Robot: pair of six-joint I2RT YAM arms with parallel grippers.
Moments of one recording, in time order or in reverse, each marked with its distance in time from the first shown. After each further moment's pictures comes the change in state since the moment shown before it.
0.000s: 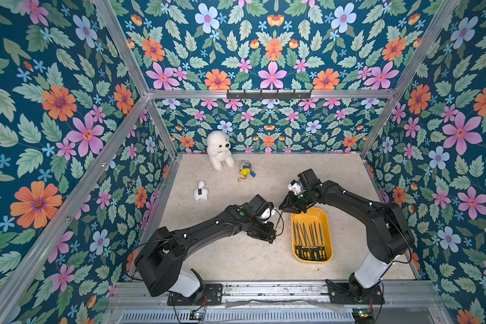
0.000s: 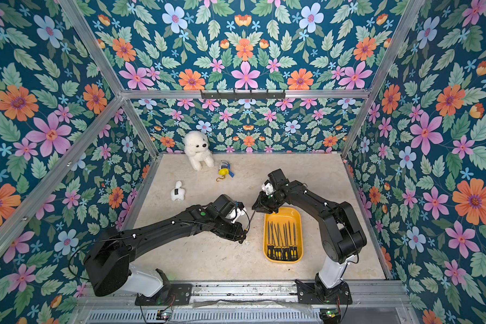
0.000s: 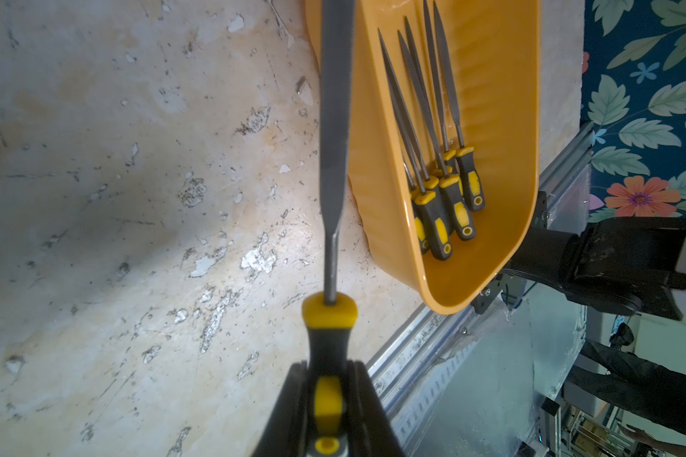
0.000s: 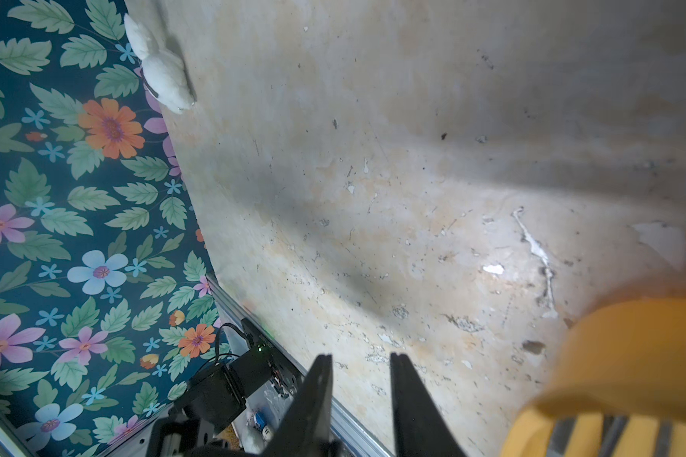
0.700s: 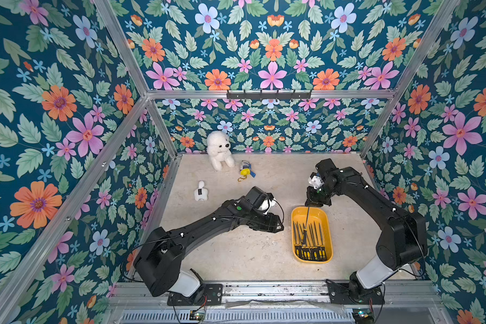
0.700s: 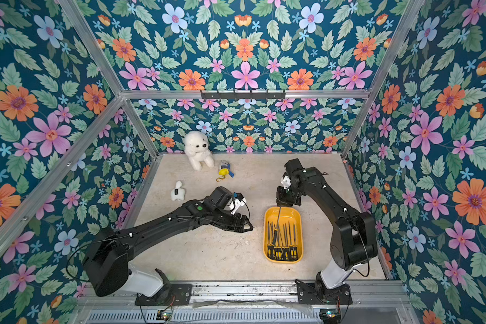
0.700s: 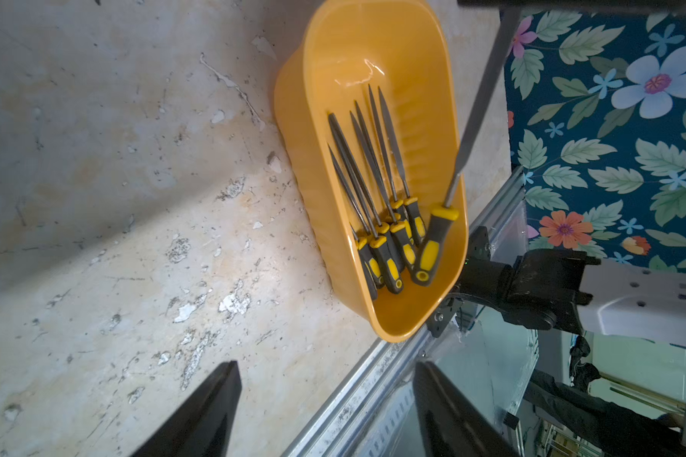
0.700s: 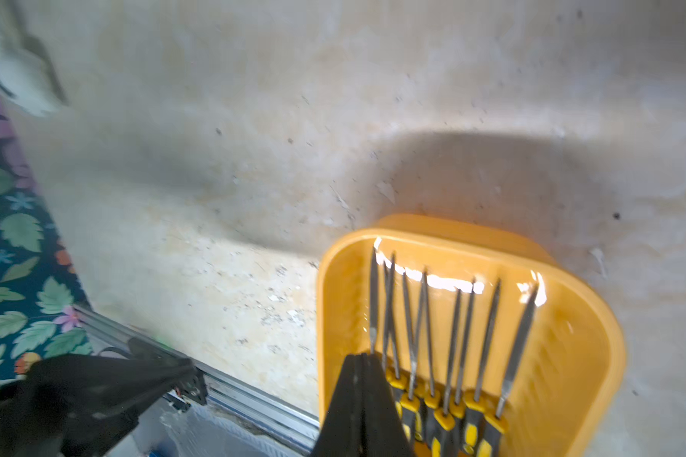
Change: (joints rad) left arm 0.062 0.002 0.051 0.057 0.056 -0.029; right arm -0.154 -0.104 0.171 -0.534 0.295 -0.321
